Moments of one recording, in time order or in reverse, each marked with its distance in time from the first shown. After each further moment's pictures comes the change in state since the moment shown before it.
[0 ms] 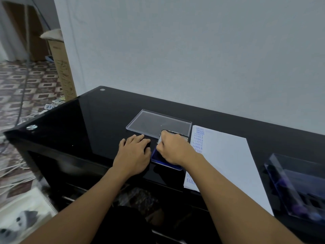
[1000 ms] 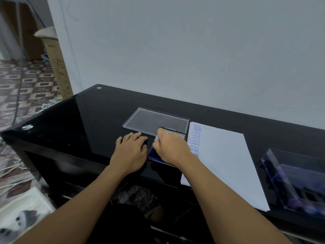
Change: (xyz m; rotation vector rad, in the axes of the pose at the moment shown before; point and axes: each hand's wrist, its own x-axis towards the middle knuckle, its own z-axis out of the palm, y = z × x) left_hand 0.001 0.000 0.000 0.014 -0.018 0.000; right_hand -0.002 0.004 0.013 -0.005 0.132 -0.018
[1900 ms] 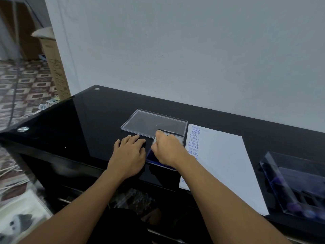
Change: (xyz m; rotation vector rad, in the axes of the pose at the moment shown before) left_hand -0.001 0.002 0.002 -0.002 0.012 -0.005; right_hand 0.005 -0.003 -0.004 0.118 -0.101 0.050
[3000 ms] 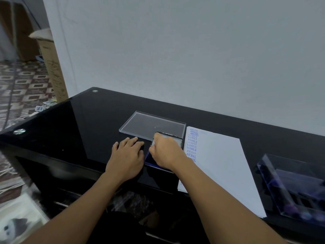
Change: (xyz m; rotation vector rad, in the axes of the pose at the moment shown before) left_hand 0.000 0.000 -0.002 0.006 -0.015 -0.003; right_hand 0.002 -0.002 0.002 0.000 0.005 0.044
